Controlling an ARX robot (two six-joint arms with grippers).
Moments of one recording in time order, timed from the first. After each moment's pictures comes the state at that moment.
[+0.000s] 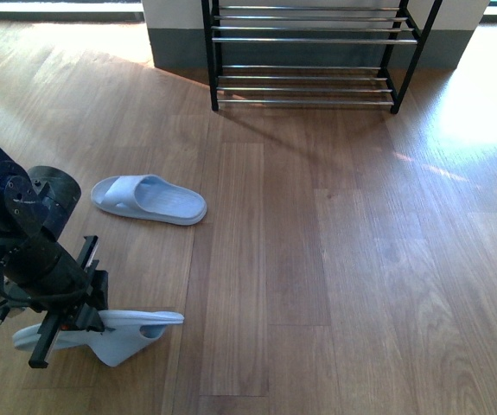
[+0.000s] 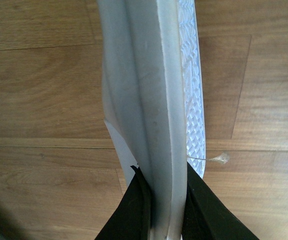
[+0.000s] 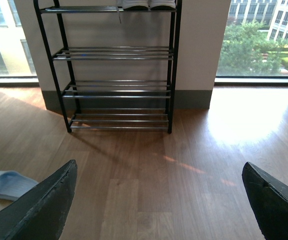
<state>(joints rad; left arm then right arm) -0.05 2.66 1.32 -0.21 0.17 -1.56 0.00 0.00 0.02 0.00 0.00 0.00</state>
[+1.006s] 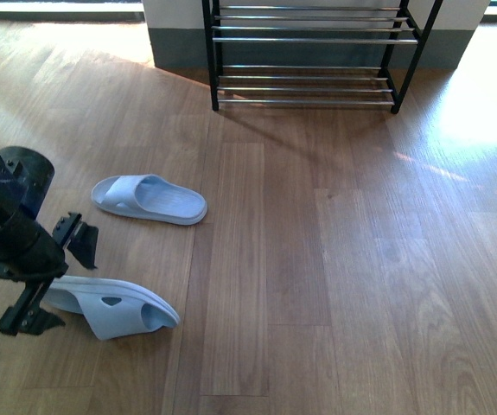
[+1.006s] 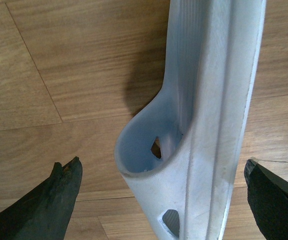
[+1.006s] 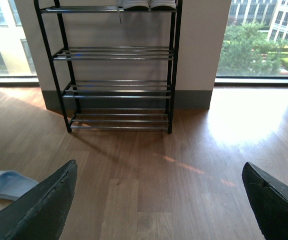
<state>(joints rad) 0.04 2.69 1.50 -0.20 0.03 -1.29 0.00 0.00 0.02 0.00 0.00 0.00</state>
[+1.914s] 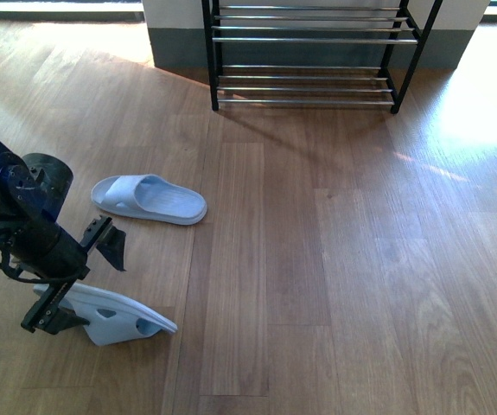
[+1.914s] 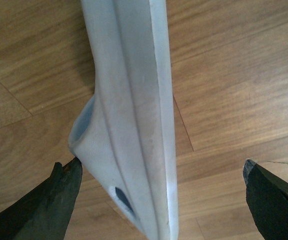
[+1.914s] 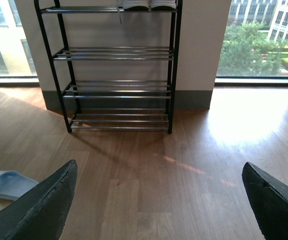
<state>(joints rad) 0.01 2.77 1.52 -0.20 0.18 -1.16 0.00 0.00 0.02 0.00 0.00 0.00</state>
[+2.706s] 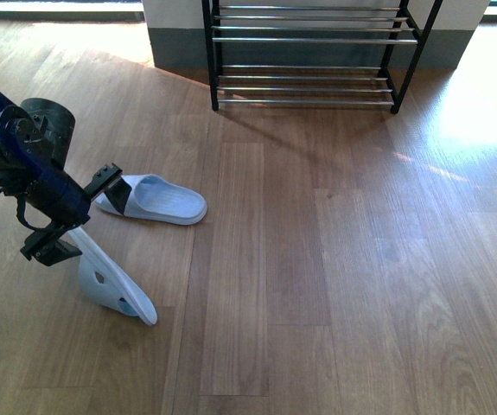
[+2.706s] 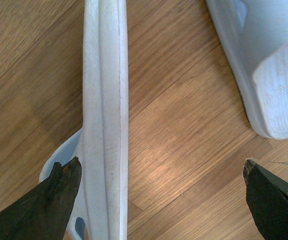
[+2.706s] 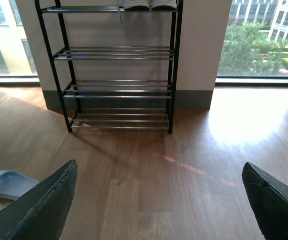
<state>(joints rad) 0.00 2.77 1.70 -0.14 0.06 -0.84 0.00 0.00 0.02 0.00 0.00 0.00</state>
